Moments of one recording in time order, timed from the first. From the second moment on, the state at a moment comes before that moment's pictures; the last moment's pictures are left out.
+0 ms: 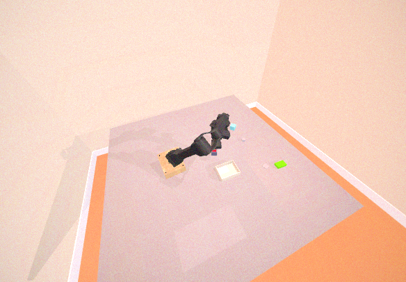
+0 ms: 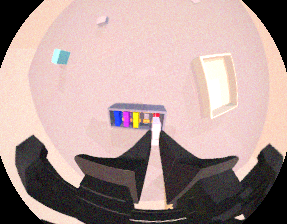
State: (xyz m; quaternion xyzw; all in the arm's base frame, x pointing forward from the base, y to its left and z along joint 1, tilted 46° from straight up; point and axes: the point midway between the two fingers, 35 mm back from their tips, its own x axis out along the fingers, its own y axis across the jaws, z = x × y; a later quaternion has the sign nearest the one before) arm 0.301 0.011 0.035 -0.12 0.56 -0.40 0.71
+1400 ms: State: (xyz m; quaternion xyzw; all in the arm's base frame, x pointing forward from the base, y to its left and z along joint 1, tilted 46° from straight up) arm 0.303 -0.121 0.141 -0.12 0.55 -0.41 0.72
